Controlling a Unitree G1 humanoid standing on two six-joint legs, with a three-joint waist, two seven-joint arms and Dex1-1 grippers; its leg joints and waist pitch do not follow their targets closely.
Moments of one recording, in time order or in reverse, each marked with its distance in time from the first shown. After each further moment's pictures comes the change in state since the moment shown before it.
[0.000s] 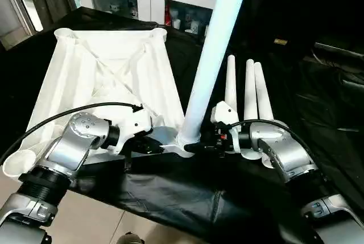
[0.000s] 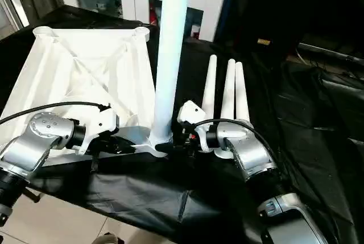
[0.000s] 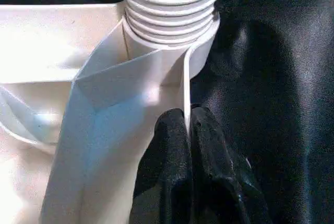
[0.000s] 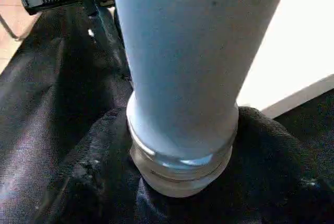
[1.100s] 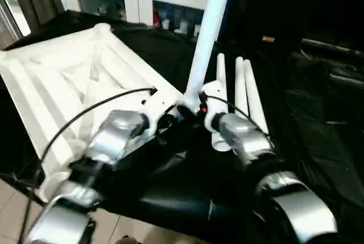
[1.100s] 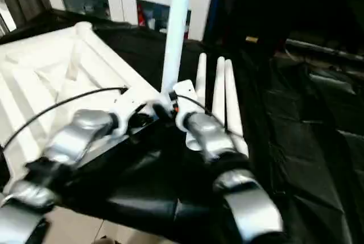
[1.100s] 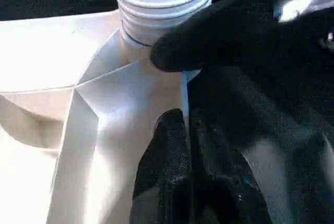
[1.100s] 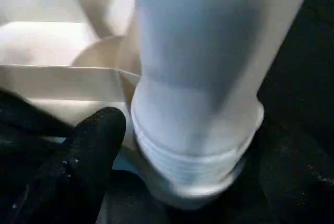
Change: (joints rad) left arm -0.087 -0.225 0.038 0.058 0.097 0.218 0.429; right arm -0.182 0.240 -0.178 0.408 -0.041 -0.074 -0.543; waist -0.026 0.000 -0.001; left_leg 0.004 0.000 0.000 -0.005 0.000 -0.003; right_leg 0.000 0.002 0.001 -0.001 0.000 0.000
